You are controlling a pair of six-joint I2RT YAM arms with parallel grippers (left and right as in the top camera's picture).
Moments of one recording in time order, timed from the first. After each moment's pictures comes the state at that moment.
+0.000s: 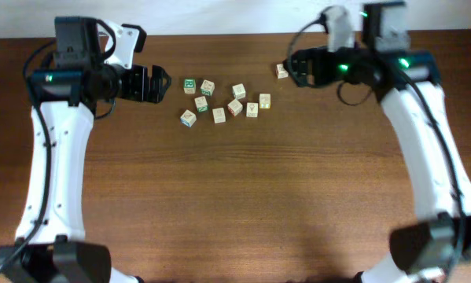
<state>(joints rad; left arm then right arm) 0.02 1.70 1.78 -1.00 0.36 0.17 0.14 1.81 1.89 -0.92 -0.48 -0.02</state>
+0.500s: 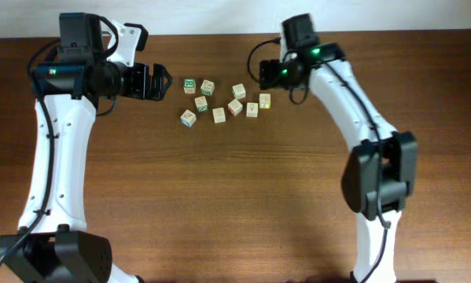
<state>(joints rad) 0.02 1.73 1.79 -1.01 0.36 0.17 0.29 2.23 2.00 -0.84 -0.04 0.28</state>
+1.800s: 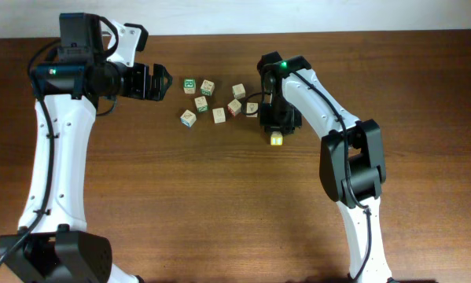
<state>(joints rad) 0.02 1.73 1.79 -1.01 0.36 0.17 0.35 2.40 2.05 -1.29 -0.05 0.41</state>
